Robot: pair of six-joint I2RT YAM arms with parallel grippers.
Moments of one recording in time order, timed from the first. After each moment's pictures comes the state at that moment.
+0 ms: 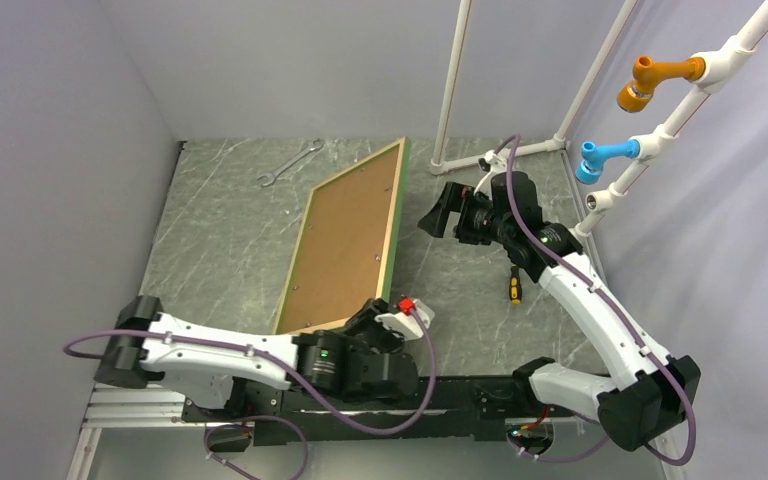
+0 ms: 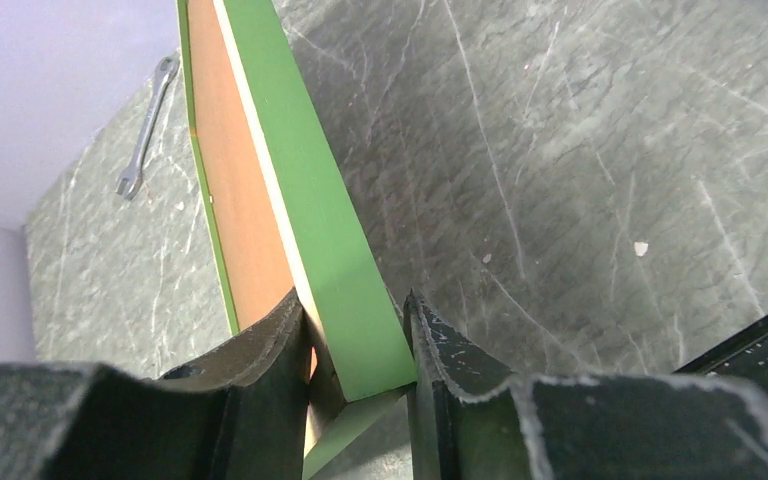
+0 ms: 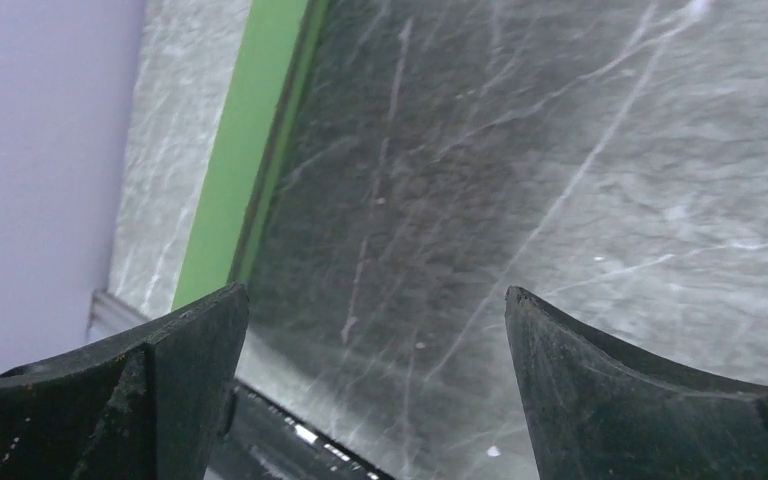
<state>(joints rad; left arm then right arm) -1.66 1.40 1.13 -0.65 -1.14 -0.39 0.42 1.12 1.08 -0.51 -0.18 0.56</state>
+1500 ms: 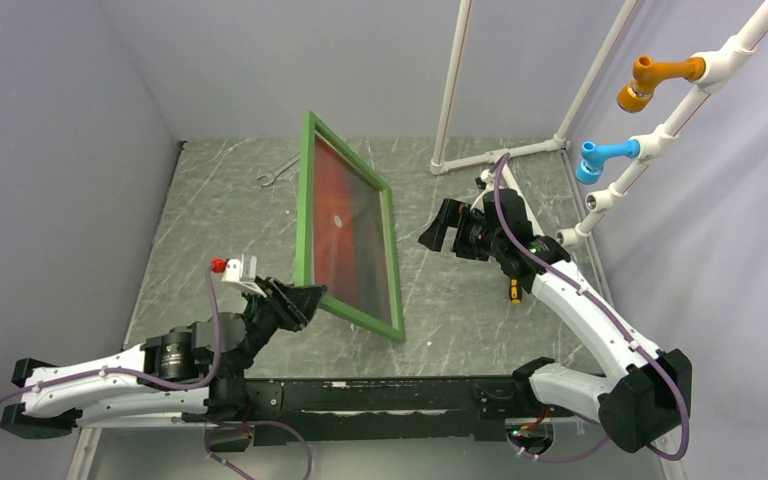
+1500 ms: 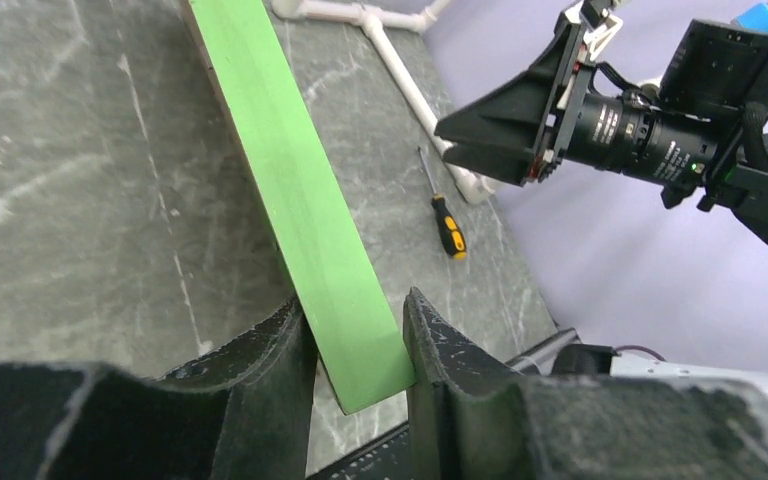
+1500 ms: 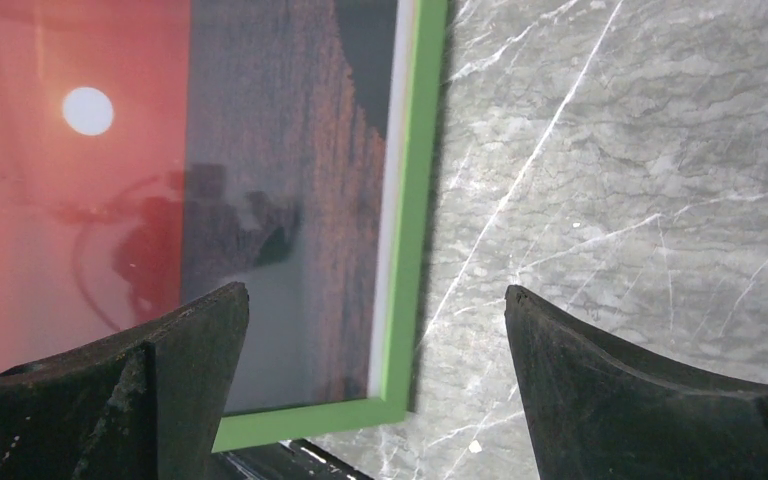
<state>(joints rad) -1.40 0.43 0.62 -0.31 -0.85 -0.80 0.42 1.12 0.91 -0.42 -0.17 0.60</state>
